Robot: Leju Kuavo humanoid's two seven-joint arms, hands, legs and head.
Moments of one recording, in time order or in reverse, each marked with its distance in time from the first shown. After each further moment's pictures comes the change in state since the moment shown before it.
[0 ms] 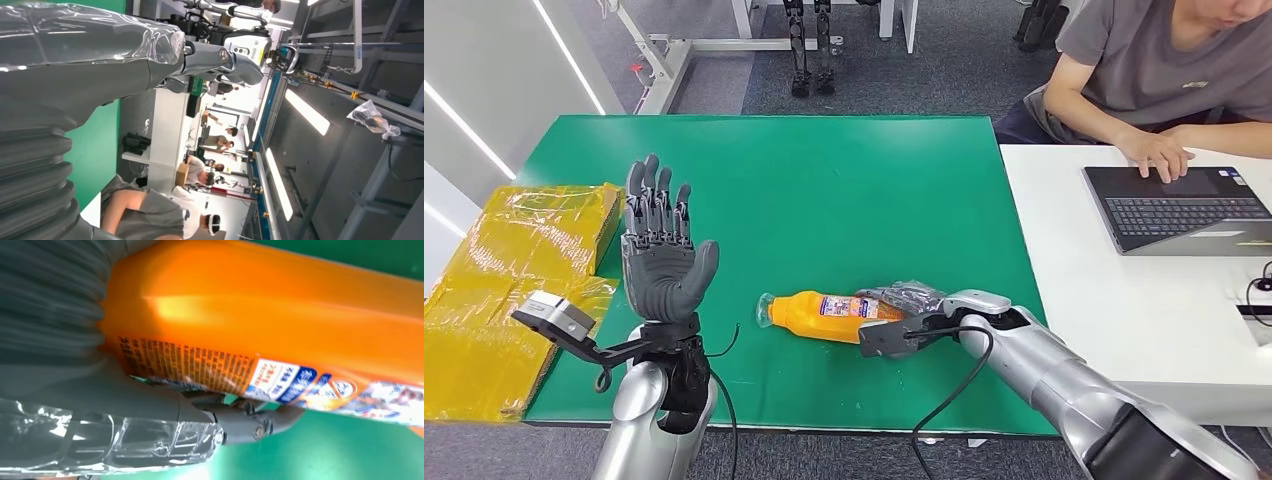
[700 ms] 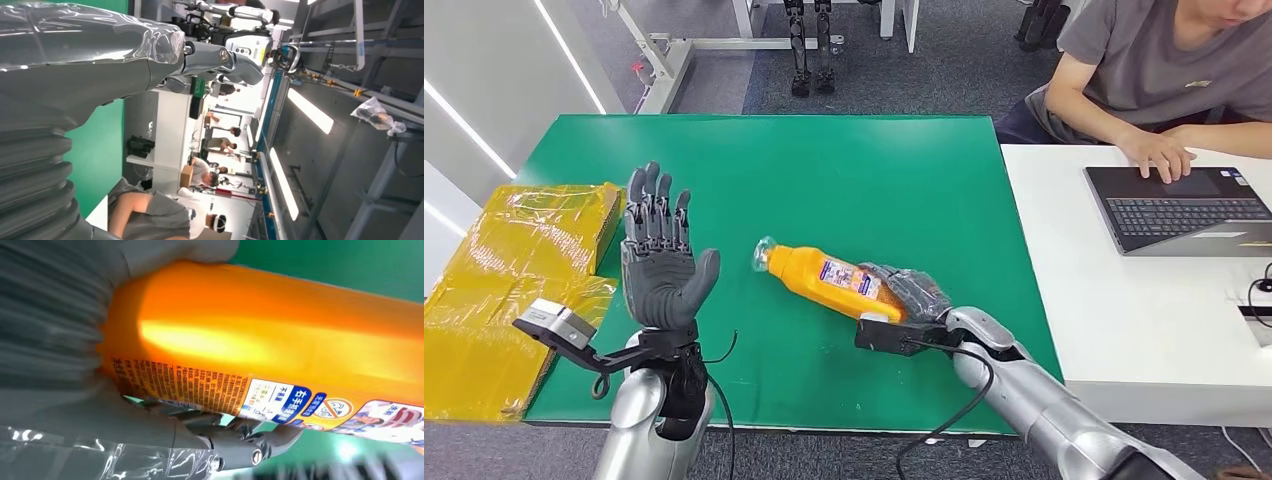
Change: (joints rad) left arm 0.030 0.000 0.013 -0.017 -0.029 -0.016 0.000; right arm 0.178 0.008 -0.194 -0.170 0.035 -0.391 0.062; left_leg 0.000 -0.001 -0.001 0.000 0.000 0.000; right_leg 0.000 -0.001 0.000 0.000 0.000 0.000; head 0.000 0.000
